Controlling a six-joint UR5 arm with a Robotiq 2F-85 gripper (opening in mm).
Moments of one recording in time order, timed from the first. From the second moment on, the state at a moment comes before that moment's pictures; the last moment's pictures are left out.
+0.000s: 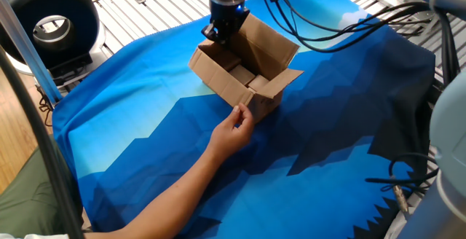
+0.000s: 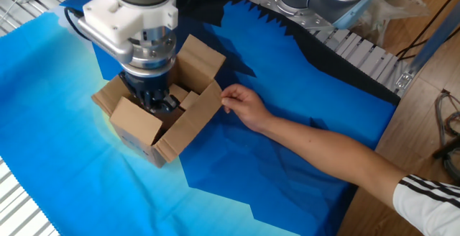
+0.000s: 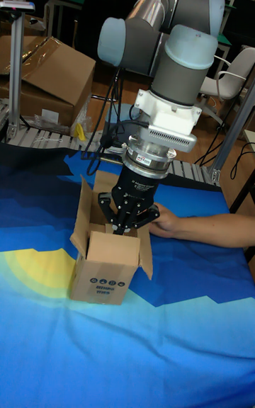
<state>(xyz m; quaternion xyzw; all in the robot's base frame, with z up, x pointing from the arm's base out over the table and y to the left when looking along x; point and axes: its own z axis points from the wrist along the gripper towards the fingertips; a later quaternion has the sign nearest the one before) 0.610 0.002 0.150 -0.01 1.00 -0.04 0.07</state>
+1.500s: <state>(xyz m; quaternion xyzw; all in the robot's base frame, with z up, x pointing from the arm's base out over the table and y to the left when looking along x) 0.623 0.001 0.168 0.00 0.99 -0.04 0.12</state>
